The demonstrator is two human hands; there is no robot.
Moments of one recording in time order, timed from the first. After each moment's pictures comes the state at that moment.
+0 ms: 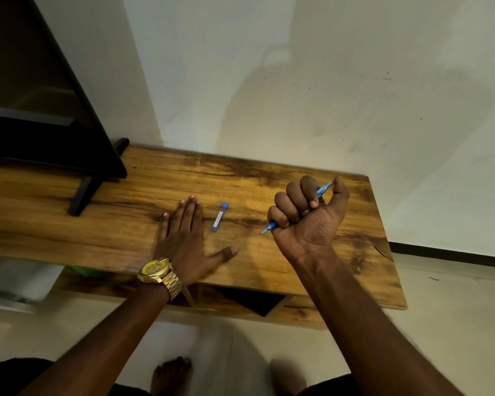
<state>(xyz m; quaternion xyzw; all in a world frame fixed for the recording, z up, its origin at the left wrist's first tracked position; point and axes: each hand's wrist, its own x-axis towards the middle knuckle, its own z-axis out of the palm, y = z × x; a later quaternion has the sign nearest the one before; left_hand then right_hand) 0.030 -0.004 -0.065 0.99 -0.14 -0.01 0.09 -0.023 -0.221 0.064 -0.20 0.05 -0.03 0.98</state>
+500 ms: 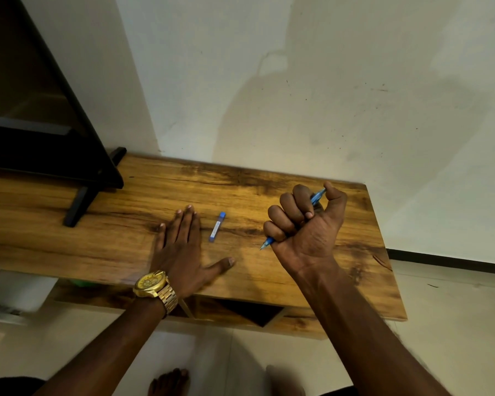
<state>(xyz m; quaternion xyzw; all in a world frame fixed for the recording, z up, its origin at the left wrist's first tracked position) 0.029 -0.005 -0.064 0.99 -0.14 -0.01 0.09 -0.024 -0.222 0.073 -0.26 0.03 -0.01 0.97</state>
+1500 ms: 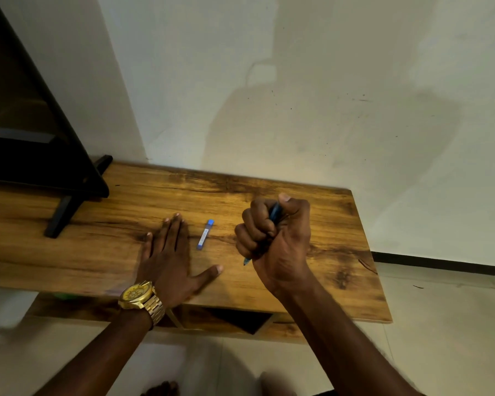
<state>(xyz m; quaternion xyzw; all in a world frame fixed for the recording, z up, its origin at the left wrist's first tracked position) 0.029 -0.002 -0.063 0.98 -0.15 -0.02 0.10 -0.037 -0.195 0.095 -0.45 -0.03 -0.01 0.89</state>
